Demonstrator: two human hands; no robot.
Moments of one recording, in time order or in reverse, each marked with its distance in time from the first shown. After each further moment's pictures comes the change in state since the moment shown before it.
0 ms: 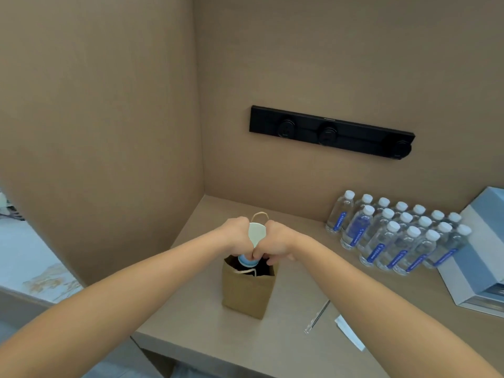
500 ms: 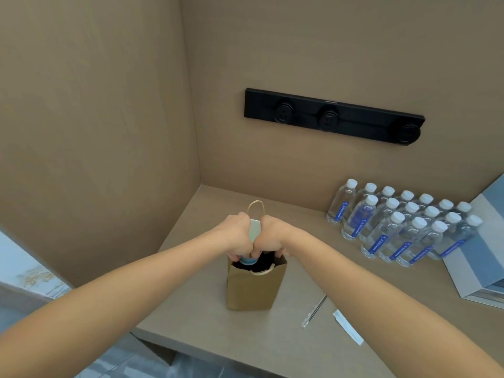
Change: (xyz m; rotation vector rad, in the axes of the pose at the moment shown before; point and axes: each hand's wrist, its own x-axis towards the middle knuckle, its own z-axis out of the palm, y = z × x) left_hand 0.004 0.023 0.011 -0.015 -0.052 -0.081; right_hand 0.013 0.004 -0.010 -0.326 -0.013 0.050
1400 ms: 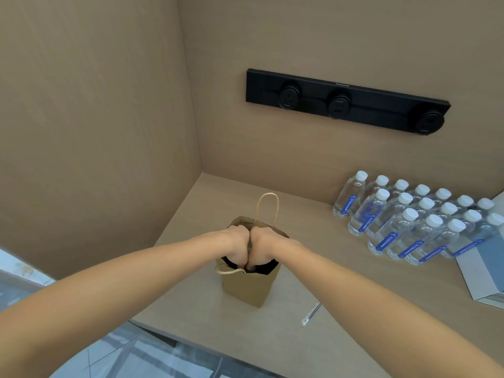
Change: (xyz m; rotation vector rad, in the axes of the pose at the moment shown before) left_hand 0.039 0.000 0.031 0.417 -0.185 -0.003; right_hand 0.052 0.015 0.036 -0.280 -0.048 -0.145
